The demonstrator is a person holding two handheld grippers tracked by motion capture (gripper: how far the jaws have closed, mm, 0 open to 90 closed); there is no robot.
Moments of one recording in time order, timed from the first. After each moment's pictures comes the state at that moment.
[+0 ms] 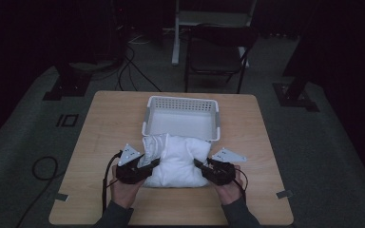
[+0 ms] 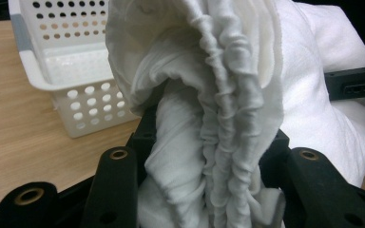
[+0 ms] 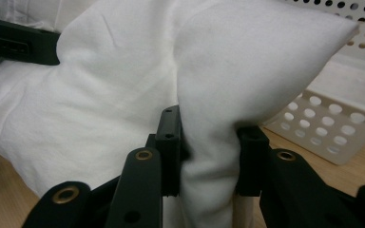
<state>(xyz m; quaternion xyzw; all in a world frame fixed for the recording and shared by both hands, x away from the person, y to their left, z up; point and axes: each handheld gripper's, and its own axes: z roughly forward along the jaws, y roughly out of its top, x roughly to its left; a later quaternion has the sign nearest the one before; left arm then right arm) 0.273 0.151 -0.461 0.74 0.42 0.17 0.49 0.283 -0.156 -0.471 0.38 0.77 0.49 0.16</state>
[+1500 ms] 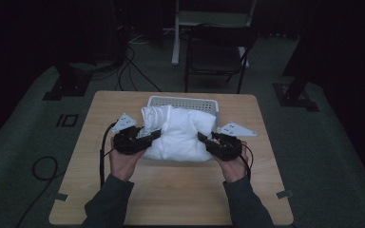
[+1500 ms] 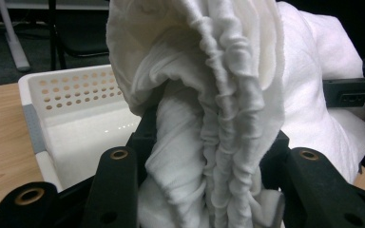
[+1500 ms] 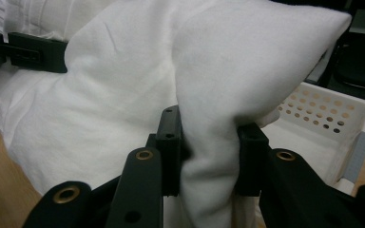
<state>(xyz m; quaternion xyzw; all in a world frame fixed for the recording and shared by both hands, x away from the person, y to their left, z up) 0.328 0.156 -0.396 0.72 0.41 0.15 0.54 0.322 -0.160 -0.401 0.37 0.74 0.52 0.20</state>
